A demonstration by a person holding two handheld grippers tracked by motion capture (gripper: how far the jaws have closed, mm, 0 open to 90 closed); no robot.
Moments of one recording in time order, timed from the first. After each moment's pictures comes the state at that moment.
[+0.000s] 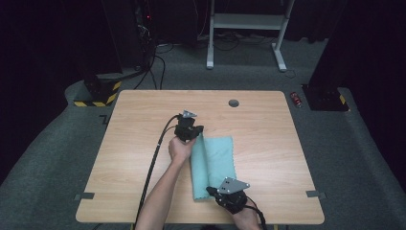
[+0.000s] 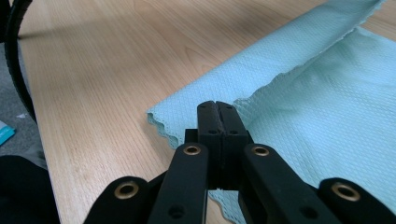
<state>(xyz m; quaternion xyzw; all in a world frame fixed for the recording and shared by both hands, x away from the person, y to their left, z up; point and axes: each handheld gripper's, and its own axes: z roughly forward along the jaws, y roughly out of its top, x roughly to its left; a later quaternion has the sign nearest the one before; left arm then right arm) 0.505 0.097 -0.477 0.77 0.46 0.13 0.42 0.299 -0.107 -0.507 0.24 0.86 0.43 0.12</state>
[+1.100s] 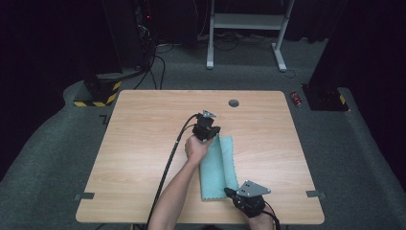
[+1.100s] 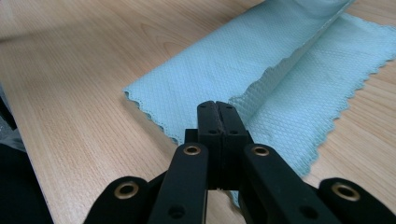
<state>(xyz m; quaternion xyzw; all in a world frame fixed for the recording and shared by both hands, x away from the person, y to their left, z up) 0.516 0.036 -0.481 0.80 0.43 0.12 0.41 0.290 -0.157 -0.512 0.30 0.84 0.43 0.15</state>
